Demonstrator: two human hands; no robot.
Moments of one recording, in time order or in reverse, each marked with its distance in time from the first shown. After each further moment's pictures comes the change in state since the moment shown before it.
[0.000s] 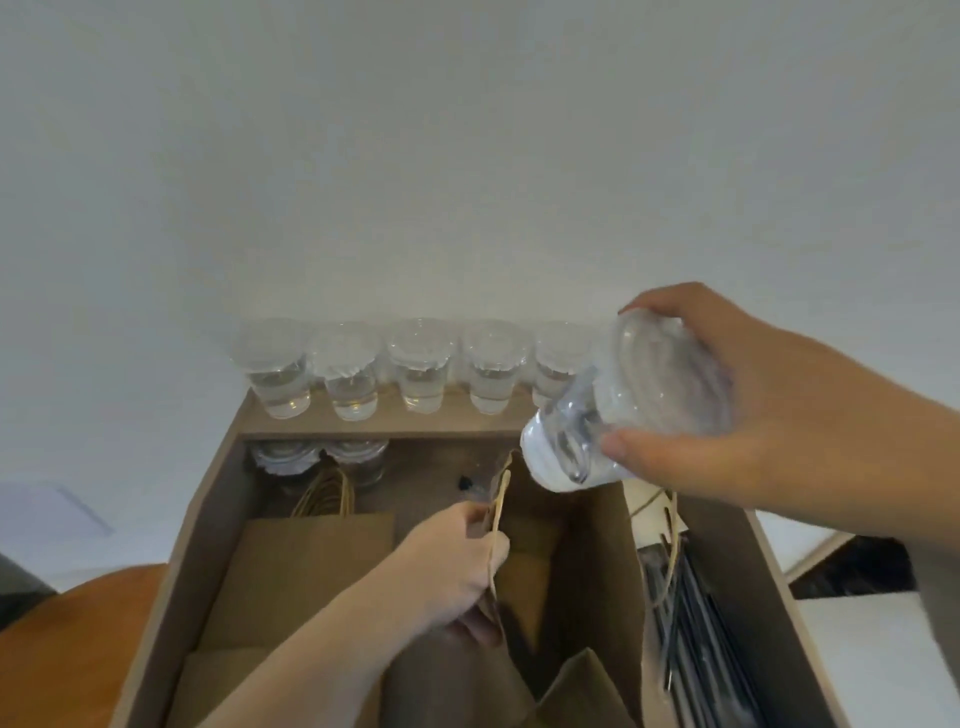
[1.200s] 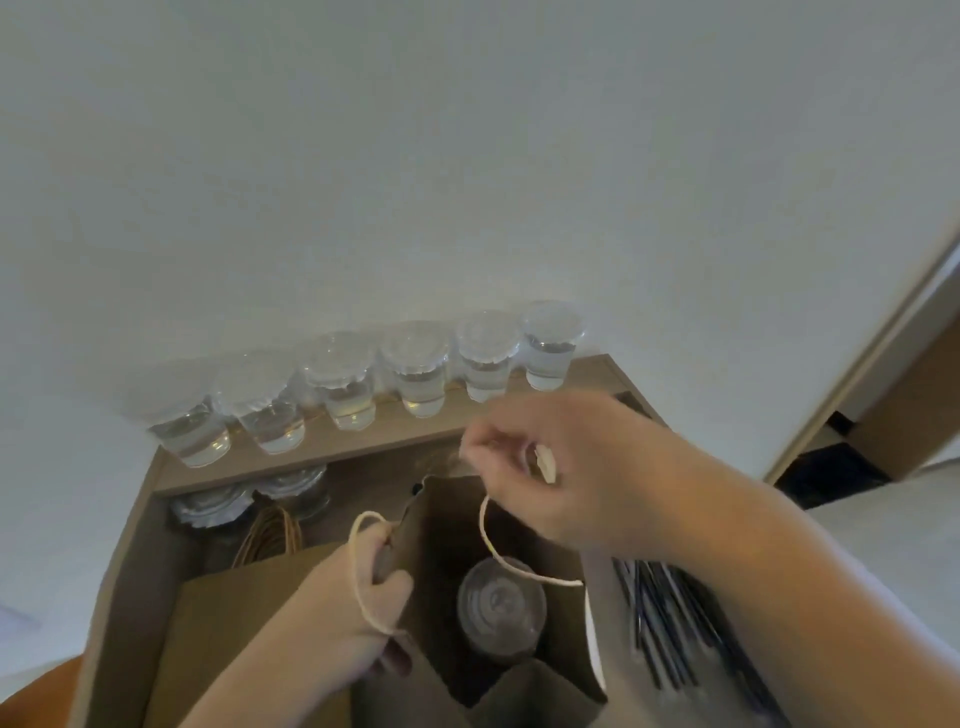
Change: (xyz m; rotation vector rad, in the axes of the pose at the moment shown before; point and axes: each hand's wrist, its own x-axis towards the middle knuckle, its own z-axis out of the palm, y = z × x) left_hand -0.003 -0.018 -0.020 0.301 0.086 0.067; right_hand 0.018 0.045 0.068 0.097 -0.013 -0.302
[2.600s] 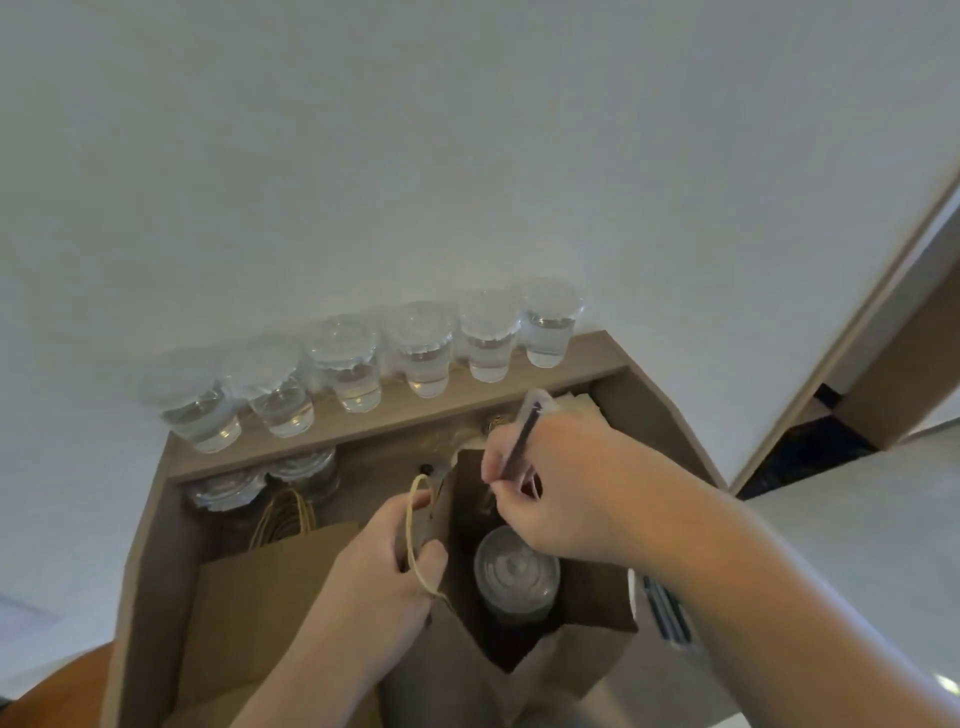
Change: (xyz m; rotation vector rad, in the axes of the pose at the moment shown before) left_hand -0.011 -0.016 0.023 -0.060 0.201 0.142; right_hand -0.015 -0.003 0.044 -0.136 -0.104 0.268
